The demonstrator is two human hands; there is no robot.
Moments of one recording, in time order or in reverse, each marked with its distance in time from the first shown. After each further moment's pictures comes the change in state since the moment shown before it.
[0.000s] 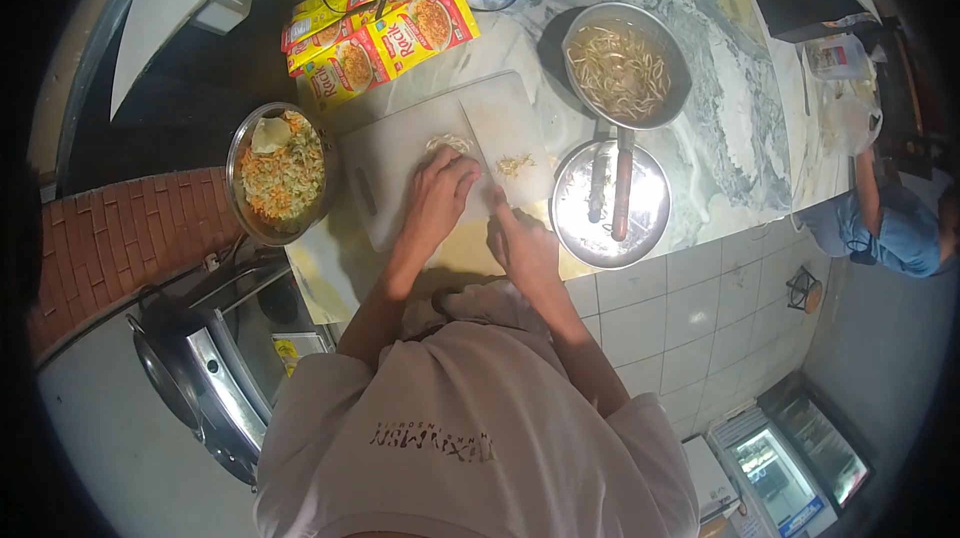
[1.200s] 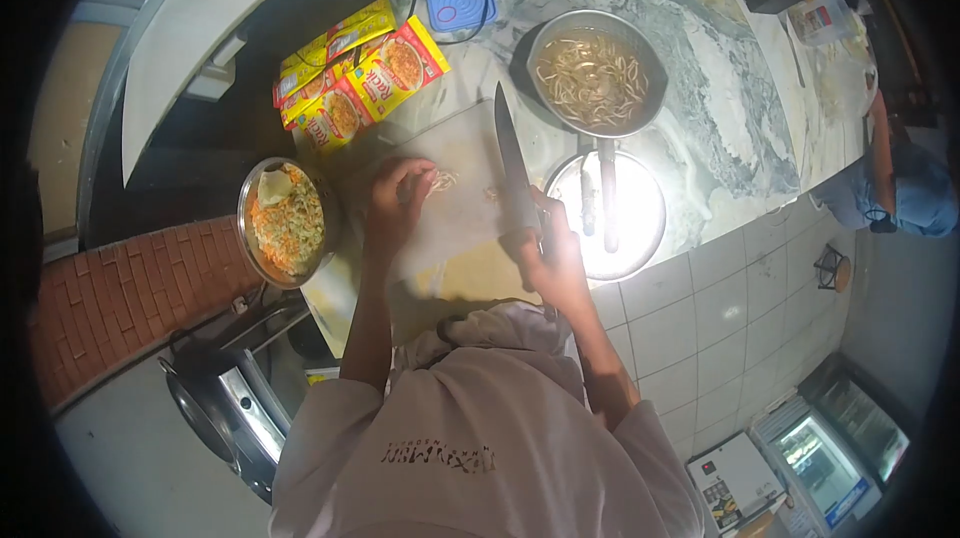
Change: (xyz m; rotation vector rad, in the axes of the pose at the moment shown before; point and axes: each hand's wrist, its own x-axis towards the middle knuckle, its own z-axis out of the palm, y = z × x) left_hand 0.037 -0.008 -0.042 -0.168 0.144 0.056; right_hand 0.005 0.015 -0.041 0.684 0.266 0.132
